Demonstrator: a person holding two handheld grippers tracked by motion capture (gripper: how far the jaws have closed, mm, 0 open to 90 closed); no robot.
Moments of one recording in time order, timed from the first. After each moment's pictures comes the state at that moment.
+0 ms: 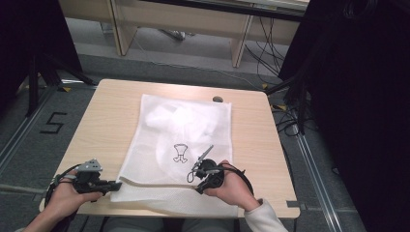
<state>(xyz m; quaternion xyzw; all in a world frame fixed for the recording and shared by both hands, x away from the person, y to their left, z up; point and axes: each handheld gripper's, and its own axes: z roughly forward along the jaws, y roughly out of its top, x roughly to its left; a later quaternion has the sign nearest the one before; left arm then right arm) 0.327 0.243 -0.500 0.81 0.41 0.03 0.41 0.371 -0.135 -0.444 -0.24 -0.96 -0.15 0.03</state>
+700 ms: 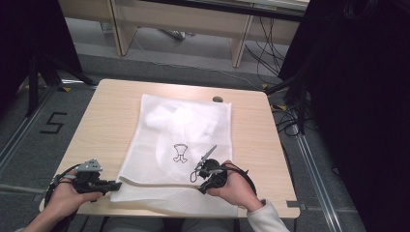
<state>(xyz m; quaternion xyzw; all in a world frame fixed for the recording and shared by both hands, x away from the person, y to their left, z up) 0.327 0.245 -0.499 0.82 0.41 0.02 0.41 0.371 -0.143 -0.443 -0.25 -0.96 -0.15 0.02</state>
